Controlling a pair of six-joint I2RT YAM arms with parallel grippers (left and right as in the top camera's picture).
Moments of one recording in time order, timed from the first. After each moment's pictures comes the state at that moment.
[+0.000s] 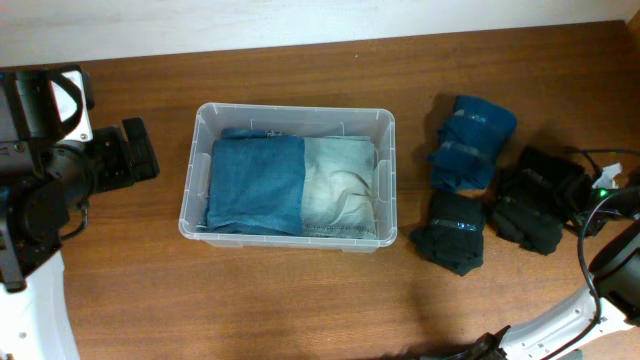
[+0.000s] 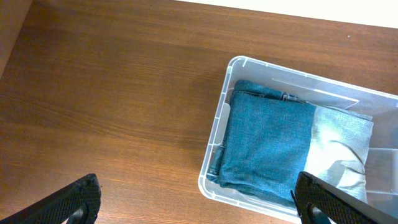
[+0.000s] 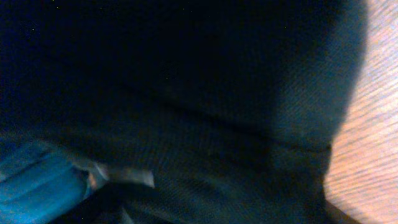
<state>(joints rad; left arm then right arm) 0.01 1.46 2.16 -1.56 -0.06 -0.12 -0.86 2.03 1.35 -0.92 -0.51 0.04</state>
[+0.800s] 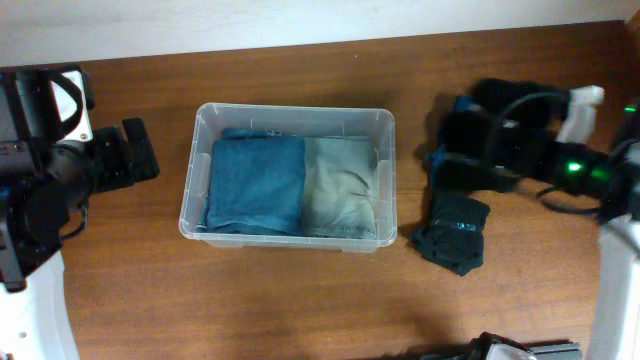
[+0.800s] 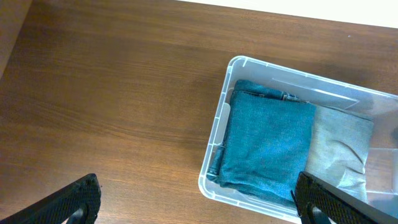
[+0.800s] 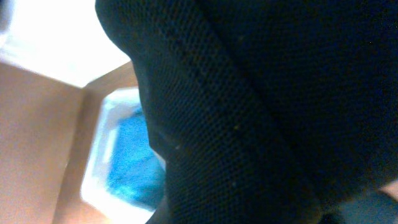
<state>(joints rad) 0.01 1.46 2.16 -1.56 -0.06 -0.12 -0.42 1.24 1.32 -0.98 -0.82 0.07</state>
